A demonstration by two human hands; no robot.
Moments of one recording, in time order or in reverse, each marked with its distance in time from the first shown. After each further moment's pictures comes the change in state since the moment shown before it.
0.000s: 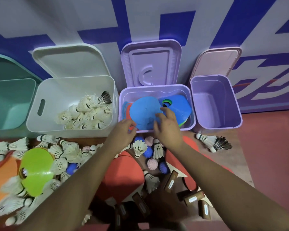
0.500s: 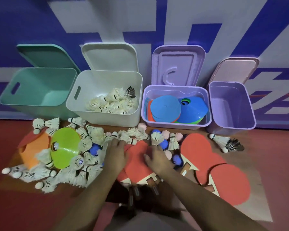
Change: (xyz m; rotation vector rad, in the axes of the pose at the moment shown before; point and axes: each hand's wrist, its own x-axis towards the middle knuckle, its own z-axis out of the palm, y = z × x) left_hand -0.151 -0.078 0.008 0.333 0.177 -0.218; right_hand -0.128 -0.070 0.066 0.136 -0.557 0.205
